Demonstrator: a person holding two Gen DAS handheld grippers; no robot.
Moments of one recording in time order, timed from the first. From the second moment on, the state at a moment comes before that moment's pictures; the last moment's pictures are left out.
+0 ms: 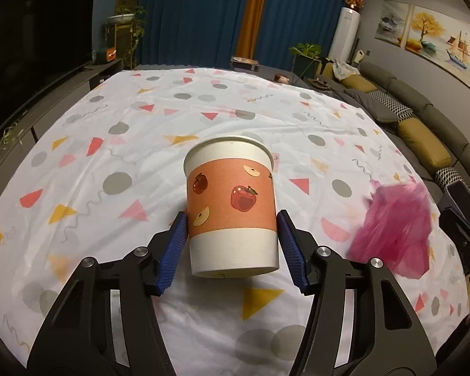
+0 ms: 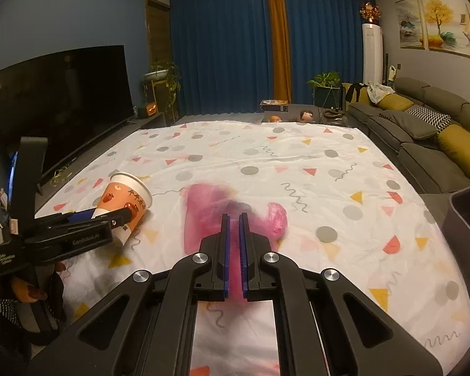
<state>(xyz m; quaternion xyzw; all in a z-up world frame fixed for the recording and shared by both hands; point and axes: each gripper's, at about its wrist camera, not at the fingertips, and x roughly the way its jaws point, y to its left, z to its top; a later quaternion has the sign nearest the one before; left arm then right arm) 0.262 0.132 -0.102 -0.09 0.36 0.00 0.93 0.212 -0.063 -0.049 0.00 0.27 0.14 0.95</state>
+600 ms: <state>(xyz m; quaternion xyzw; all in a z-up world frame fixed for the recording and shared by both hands) 0.224 0.141 -0.070 -0.10 0.31 0.02 0.94 0.210 -0.061 -0.050 0.02 0.28 0.15 0.95</state>
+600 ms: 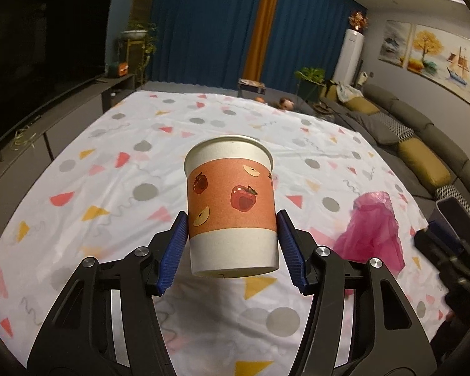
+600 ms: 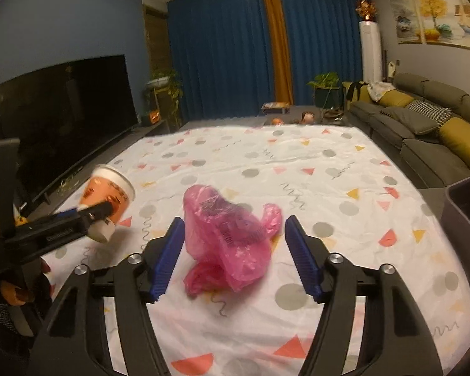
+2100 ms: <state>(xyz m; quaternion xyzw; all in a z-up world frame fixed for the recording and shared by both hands) 0.230 -0.196 -0.006 -0.01 0.25 -0.29 0.92 0.147 -0.328 -0.018 0.08 0.21 -0.10 0.97</state>
